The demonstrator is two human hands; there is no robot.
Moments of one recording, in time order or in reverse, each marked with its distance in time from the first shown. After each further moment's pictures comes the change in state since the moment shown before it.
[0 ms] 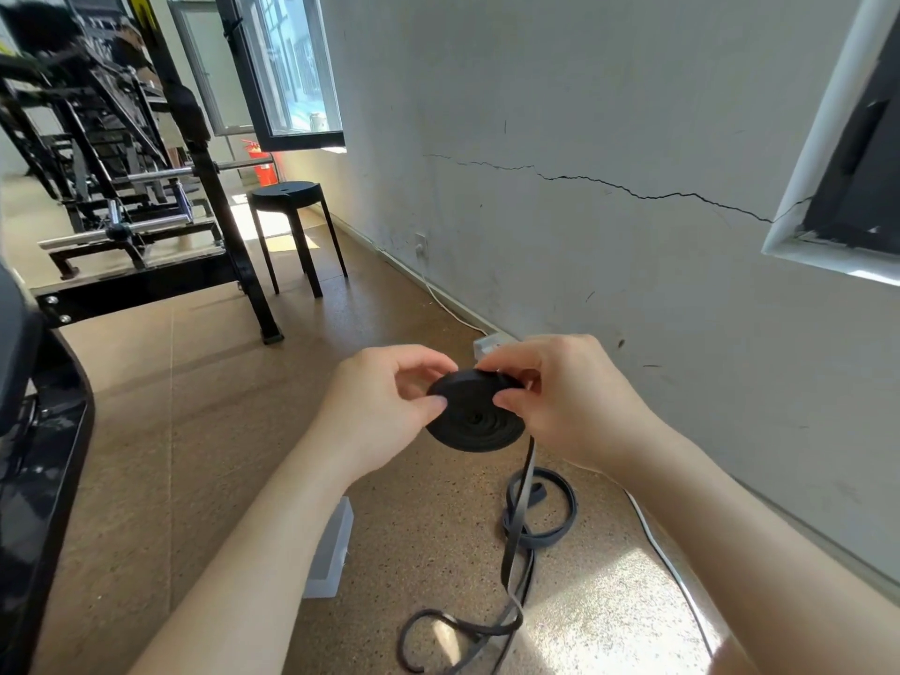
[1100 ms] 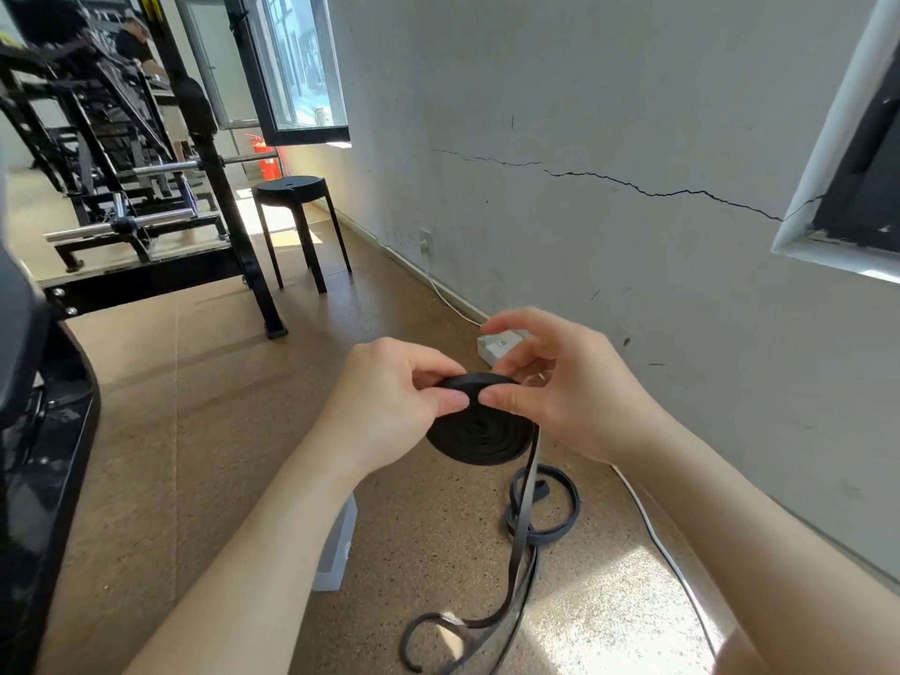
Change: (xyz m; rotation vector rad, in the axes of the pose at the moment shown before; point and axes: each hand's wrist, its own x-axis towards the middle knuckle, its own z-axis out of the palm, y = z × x) left_hand -0.002 0.002 -0.003 0.003 0.007 0.046; right_hand 0.000 0.000 0.000 0.214 0.037 0.075
